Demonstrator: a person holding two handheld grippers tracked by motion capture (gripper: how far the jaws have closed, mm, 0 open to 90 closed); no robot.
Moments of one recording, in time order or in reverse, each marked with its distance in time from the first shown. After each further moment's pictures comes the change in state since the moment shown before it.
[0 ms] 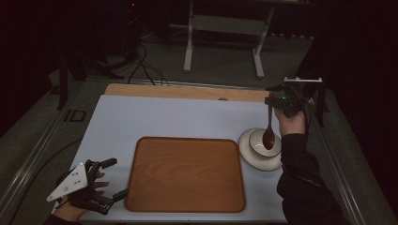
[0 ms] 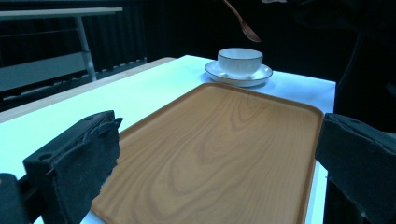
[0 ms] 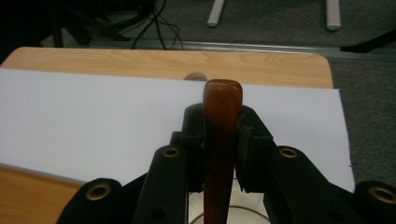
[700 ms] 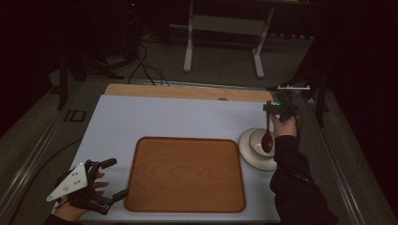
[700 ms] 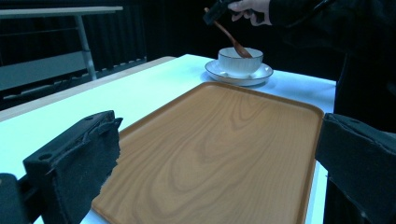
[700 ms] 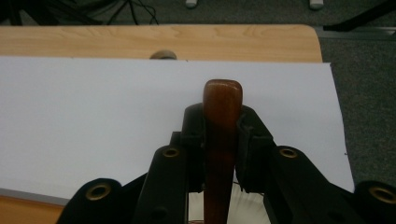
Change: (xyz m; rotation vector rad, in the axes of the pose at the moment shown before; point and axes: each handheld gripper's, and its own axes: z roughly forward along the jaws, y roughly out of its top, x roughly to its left) left arm 0.000 -0.001 -0.001 0.003 0.000 -0.001; right arm -0.025 -0.021 0.053 0.054 -0.081 0.022
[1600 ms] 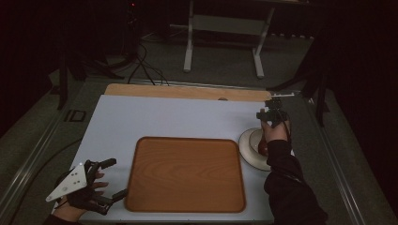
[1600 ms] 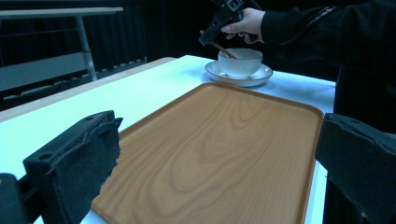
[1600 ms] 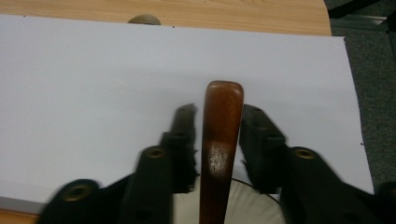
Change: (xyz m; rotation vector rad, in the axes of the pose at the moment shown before) left arm 0.000 0.000 -0.001 -0.004 0.000 -0.004; right arm 0.004 -0.023 0.045 0.077 -0.070 -0.052
